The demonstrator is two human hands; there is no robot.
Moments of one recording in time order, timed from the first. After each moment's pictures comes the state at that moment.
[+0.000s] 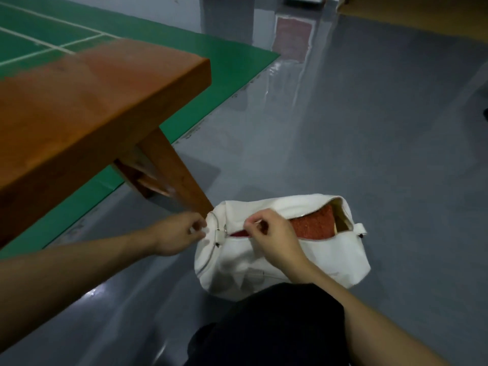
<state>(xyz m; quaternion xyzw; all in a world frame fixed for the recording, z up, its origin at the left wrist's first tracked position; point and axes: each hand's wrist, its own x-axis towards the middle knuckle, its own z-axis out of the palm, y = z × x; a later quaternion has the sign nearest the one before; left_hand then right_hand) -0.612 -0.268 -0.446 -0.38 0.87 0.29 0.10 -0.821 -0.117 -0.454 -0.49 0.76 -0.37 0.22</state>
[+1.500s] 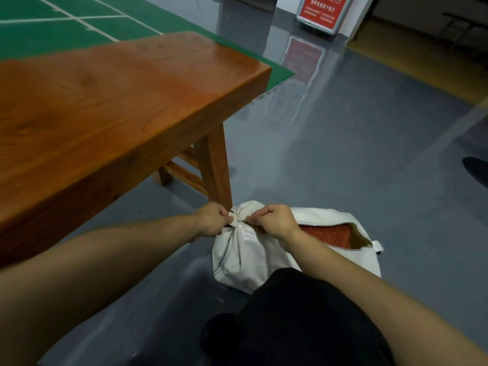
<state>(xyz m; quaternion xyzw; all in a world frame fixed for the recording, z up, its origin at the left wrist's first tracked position) -0.600 -0.267 -0.465 -0.49 0.70 0.52 -0.03 -0.770 -0.185 -0.455 -0.34 0.80 -0.33 0.37</state>
